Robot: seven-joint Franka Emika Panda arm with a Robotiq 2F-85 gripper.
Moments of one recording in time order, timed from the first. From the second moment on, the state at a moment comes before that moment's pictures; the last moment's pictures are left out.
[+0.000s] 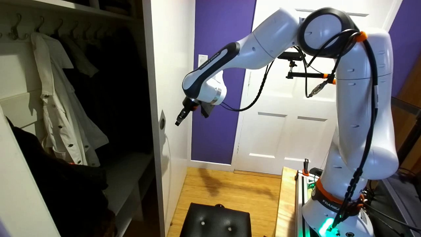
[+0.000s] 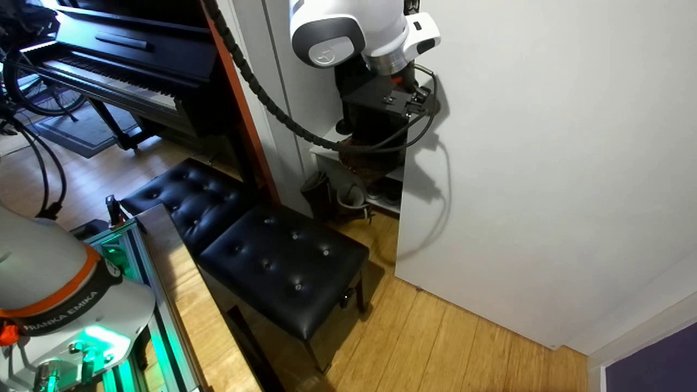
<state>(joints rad) -0.03 0.30 -0.06 -2.07 0.64 2.85 -0.93</state>
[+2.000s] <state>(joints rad) -0.20 0.53 0.18 -1.82 0.91 2.92 -1.34</state>
